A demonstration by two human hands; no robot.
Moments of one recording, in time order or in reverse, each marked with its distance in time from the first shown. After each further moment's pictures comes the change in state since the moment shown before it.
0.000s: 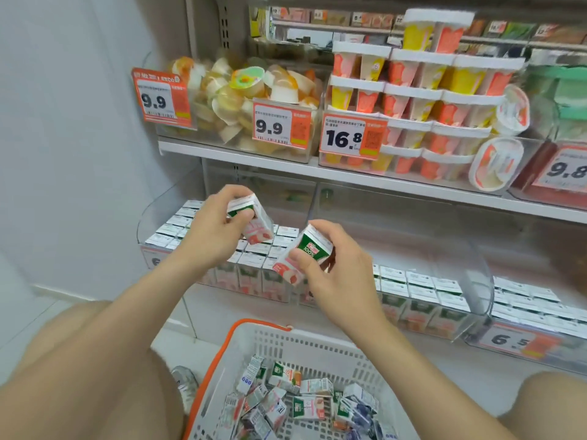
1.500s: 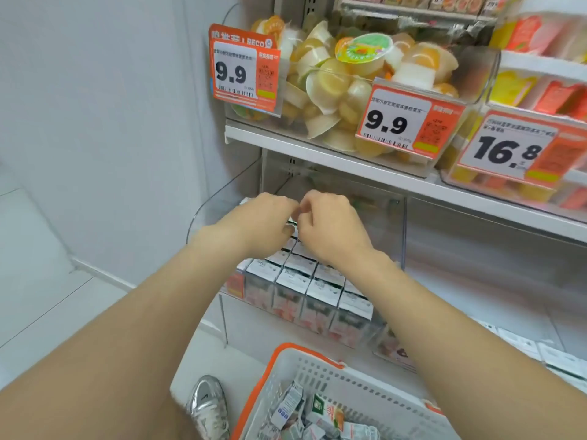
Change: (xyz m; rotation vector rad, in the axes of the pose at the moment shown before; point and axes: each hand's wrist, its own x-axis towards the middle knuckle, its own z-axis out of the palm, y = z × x) left_hand 0.092 -0.078 -0.046 0.726 -0.348 0.094; right_hand 0.164 -0.014 0.160 -0.487 -0.343 -0.125
